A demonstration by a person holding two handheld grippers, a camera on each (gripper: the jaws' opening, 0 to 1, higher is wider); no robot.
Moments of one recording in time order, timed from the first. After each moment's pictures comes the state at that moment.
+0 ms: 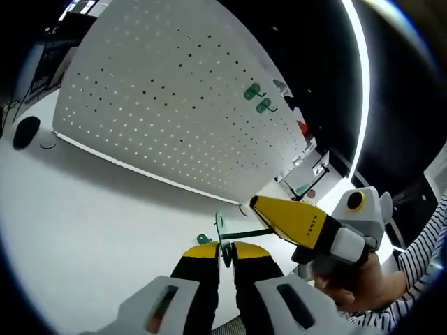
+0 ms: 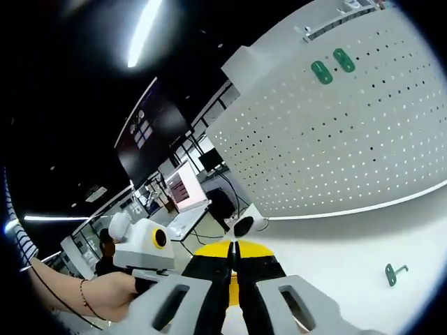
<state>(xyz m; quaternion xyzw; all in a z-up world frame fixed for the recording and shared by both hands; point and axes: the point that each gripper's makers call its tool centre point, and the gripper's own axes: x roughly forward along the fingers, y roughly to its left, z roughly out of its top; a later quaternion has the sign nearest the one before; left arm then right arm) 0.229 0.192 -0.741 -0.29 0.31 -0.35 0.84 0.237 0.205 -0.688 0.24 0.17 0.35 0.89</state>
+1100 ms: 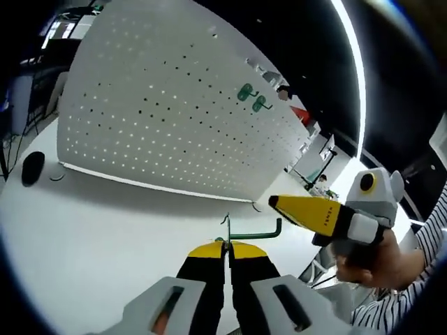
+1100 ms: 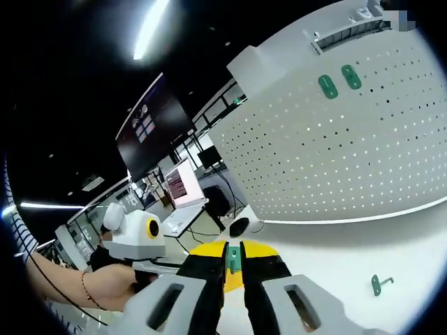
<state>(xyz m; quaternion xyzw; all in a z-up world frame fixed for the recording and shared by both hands) 0.240 0.216 -0.734 -0.19 0.28 -0.33 0.88 0.238 0.191 -0.671 0.22 0.18 0.35 0.89</state>
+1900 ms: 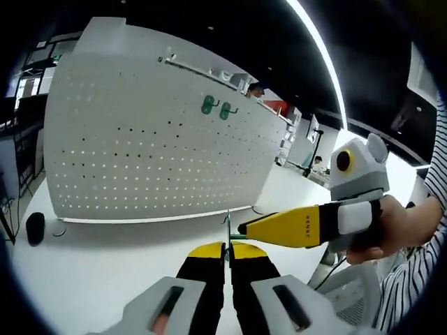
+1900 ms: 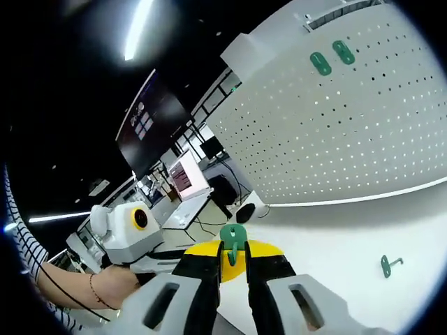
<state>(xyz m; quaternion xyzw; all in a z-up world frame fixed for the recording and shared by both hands) 0.236 0.194 -0.713 -0.10 0.19 -0.38 0.90 0.226 0.198 -0.692 0.23 0.22 0.36 0.88</state>
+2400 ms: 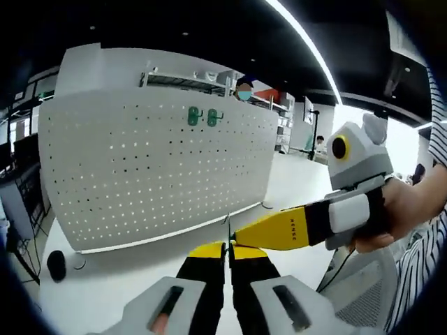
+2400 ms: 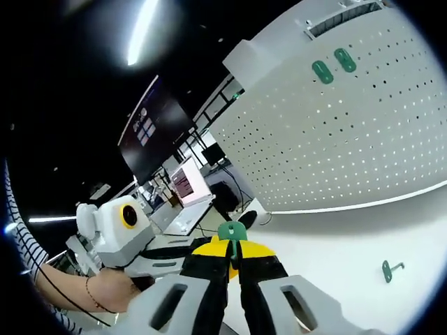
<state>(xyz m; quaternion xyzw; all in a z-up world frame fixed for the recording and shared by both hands) 0.241 0.194 -0.703 0.00 0.17 -0.37 0.91 0.229 0.199 -0.683 0.23 0.20 0.36 0.88</state>
